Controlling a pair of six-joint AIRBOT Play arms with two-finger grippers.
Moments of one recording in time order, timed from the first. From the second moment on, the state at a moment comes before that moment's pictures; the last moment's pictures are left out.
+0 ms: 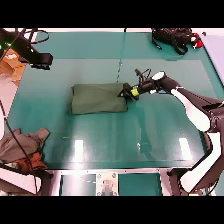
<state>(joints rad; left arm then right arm) 0.00 -1.69 2.00 1.43 -1.58 -1.41 0.16 -1.89 1.46 -0.58 1.11 1.37</state>
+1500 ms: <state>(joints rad) 0.00 -1.69 2.00 1.43 -1.63 -1.41 -1.05 -1.46 1.78 -0.82 1.47 1.58</state>
